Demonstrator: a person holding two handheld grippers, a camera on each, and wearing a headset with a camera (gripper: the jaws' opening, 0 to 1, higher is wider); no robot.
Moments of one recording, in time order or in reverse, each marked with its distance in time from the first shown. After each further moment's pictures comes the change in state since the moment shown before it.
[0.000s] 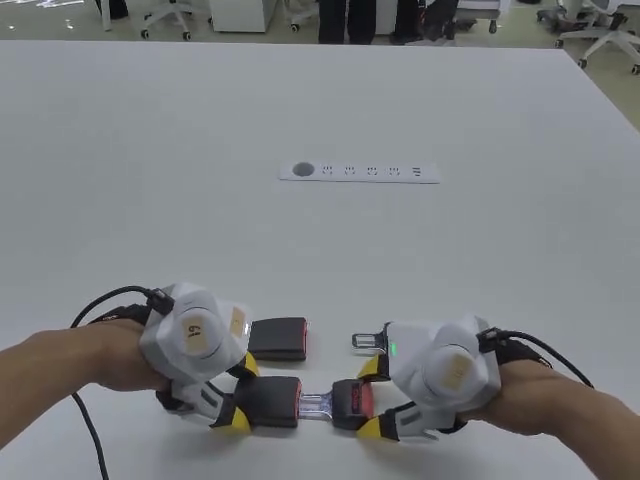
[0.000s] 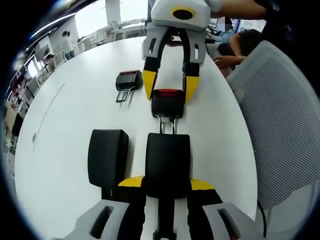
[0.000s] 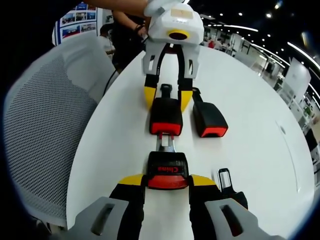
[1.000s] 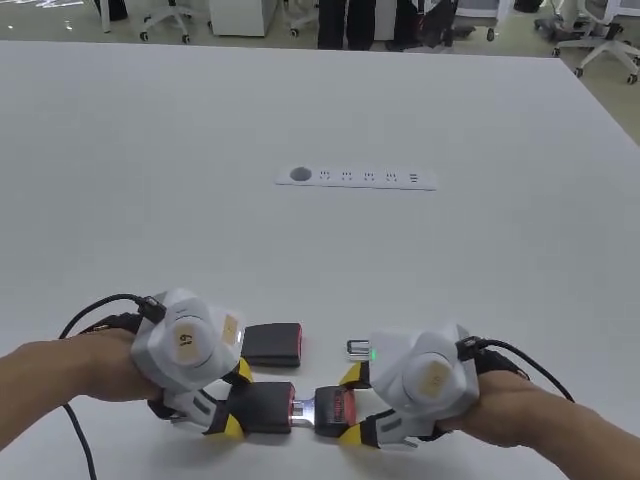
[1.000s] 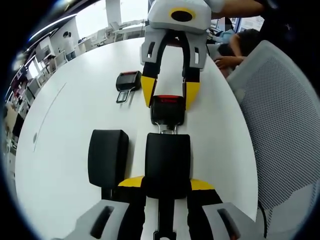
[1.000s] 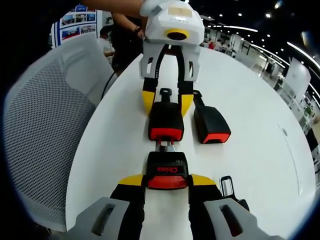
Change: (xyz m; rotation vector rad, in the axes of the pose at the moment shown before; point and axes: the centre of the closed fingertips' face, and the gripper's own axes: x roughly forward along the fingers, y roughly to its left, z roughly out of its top) left arm 0.000 0.000 0.000 0.003 -0.007 0.009; right arm 0.009 0.000 0.008 0.006 -0.013 0.002
